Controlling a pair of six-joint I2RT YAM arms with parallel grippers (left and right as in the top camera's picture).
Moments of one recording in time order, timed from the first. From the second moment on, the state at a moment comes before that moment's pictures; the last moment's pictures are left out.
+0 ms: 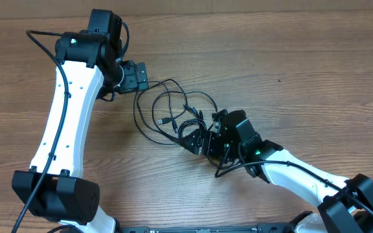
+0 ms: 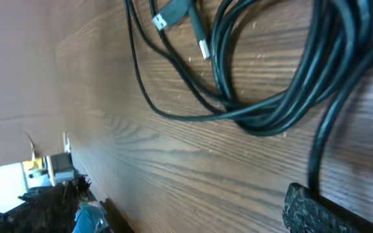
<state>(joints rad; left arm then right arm) -0.14 1.78 1.84 -1.40 0.02 -0.33 0.61 1.50 0.61 0.09 -0.52 0.93</state>
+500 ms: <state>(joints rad) -0.14 1.78 1.84 -1.40 0.02 -0.33 0.64 1.59 0.61 0.12 -0.38 1.08</state>
